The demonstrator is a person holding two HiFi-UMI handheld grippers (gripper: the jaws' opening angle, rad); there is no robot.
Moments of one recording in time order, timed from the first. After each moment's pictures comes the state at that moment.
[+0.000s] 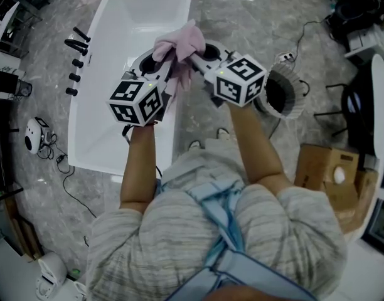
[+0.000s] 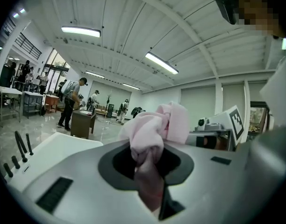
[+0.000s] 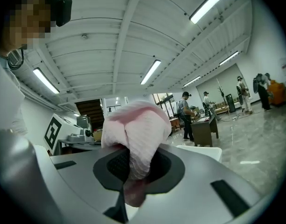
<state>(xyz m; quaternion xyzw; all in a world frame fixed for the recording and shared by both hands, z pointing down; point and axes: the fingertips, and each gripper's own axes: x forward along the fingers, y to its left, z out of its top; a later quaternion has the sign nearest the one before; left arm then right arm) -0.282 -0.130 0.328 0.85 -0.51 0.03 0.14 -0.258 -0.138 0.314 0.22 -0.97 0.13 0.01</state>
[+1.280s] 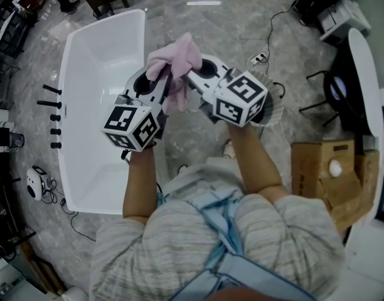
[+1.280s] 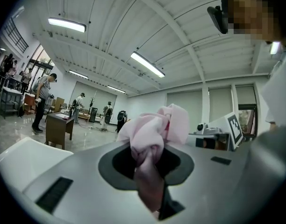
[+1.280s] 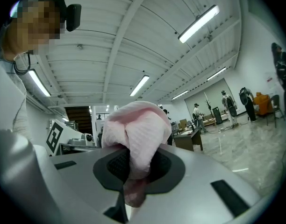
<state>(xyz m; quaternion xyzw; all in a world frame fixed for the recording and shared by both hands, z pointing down) -0.101 -0.231 0.282 0.89 -0.43 0.00 0.11 -0.075 -0.234 0.269 0.29 -0.95 0.11 -0.05</state>
